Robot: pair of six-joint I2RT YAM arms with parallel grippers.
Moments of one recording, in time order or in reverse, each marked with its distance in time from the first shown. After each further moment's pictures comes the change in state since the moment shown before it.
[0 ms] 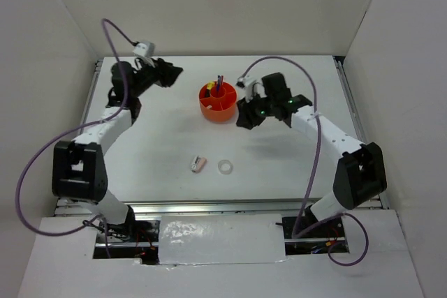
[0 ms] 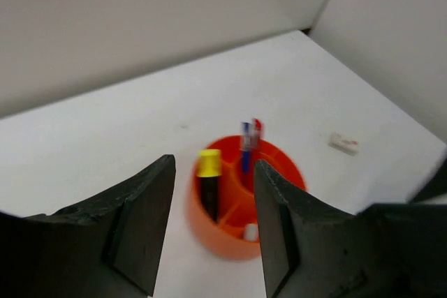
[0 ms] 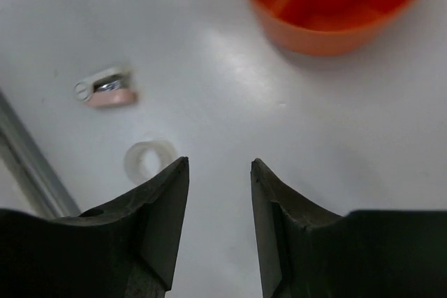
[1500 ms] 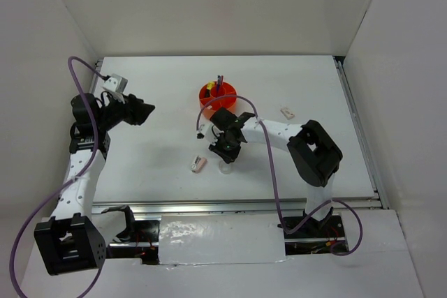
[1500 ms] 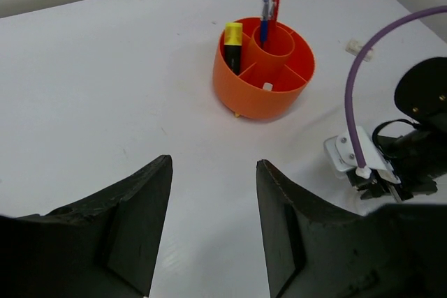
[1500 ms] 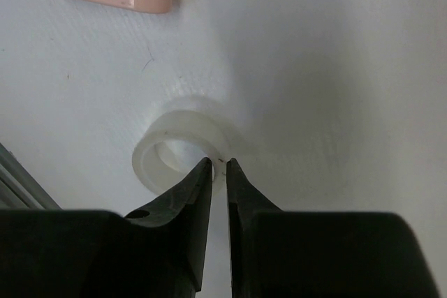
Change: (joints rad) left arm 0.327 -0.593 -0.266 -0.584 0.193 0.232; right arm 0.451 0.348 0.035 -0.188 0.295 -0.186
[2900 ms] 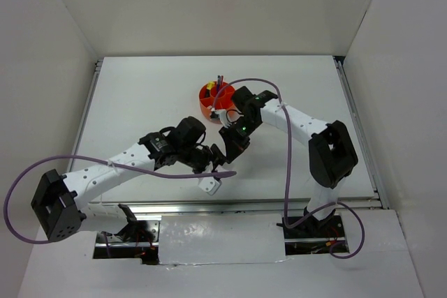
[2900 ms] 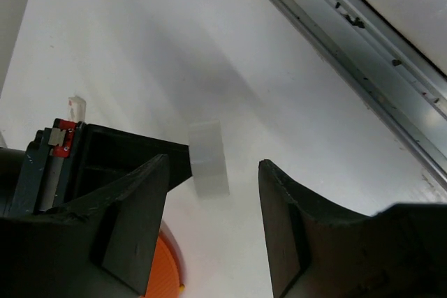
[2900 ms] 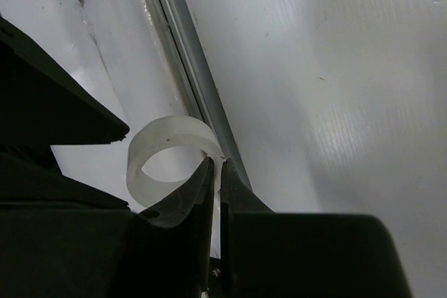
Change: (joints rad) left arm -1.011 0.237 0.183 -0.609 -0.082 1.477; right arm -0.173 -0.090 0.138 -0.361 -0.557 0.052
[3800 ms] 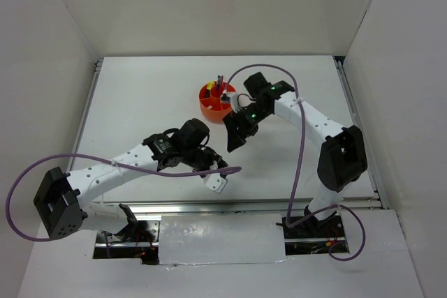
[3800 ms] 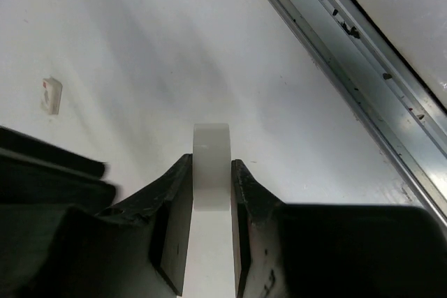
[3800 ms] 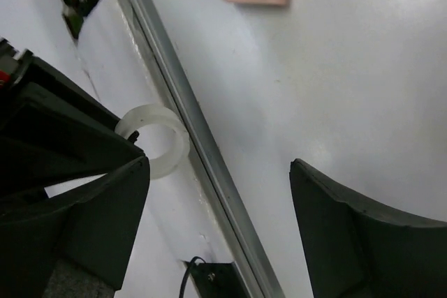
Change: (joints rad) left arm -0.033 0.024 0.000 0.048 -0.060 -0.130; right arm -0.068 -0.068 0.037 0.005 0.039 0.043
